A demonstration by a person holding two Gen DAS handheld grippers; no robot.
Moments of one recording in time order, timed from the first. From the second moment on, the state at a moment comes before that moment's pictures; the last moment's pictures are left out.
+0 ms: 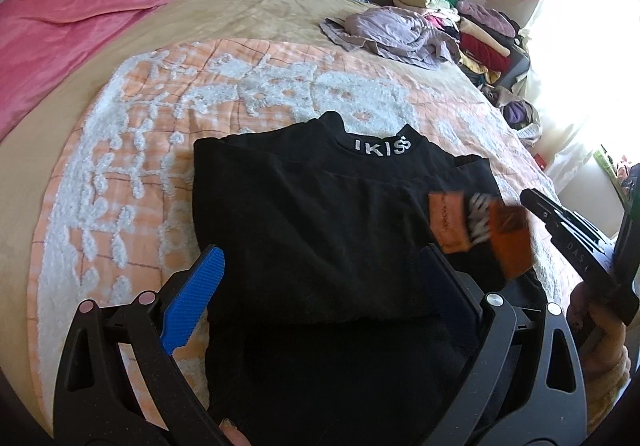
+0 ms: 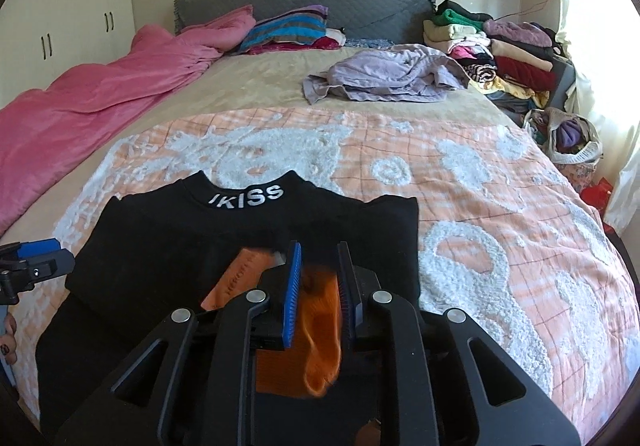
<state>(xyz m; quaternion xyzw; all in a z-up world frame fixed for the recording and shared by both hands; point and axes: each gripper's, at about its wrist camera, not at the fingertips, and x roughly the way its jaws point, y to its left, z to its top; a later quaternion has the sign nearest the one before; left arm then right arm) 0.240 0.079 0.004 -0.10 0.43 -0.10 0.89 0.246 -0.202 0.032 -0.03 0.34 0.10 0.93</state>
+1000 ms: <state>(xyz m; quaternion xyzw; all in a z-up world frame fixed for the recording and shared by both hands) 0.250 0.057 -0.041 -0.05 0.49 -0.12 0.86 0.230 -0.148 -0.006 -0.04 0.41 0.19 0.89</state>
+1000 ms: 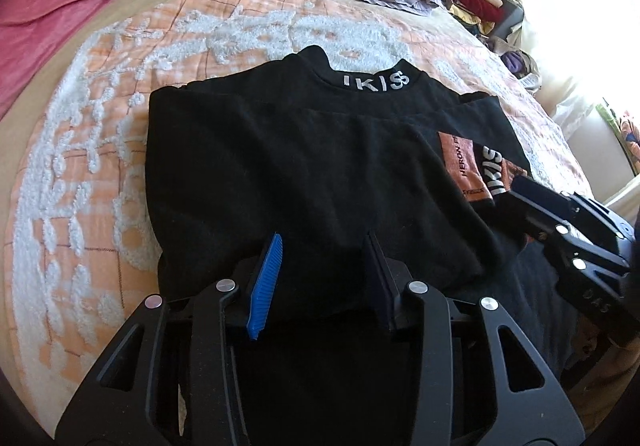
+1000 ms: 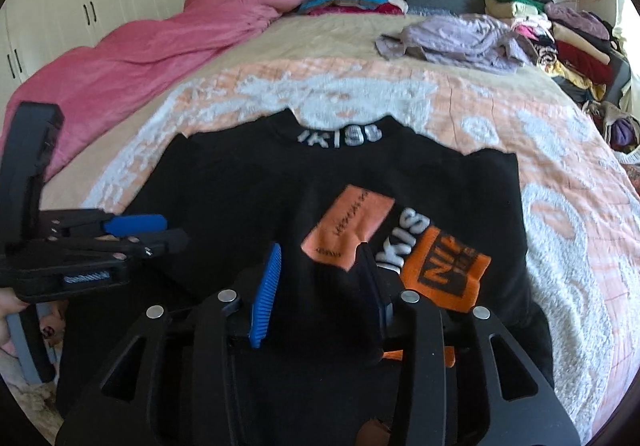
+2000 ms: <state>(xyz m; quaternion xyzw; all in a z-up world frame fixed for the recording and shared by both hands) 0.224 0.062 -0.030 -0.07 0.46 -0.12 0.88 0.181 -0.189 0.020 0.02 0.36 0.15 0.92</state>
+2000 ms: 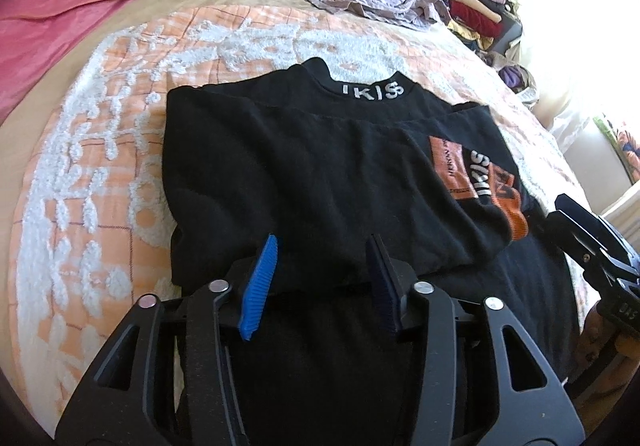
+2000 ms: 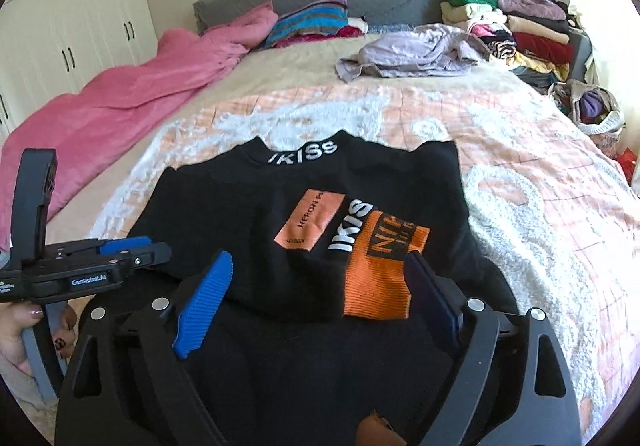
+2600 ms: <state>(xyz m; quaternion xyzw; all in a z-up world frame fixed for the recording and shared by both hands) 0.197 0.075 0.013 -0.09 0.42 -0.09 0.90 0.158 -0.212 0.048 0.04 0.32 0.12 0.94</state>
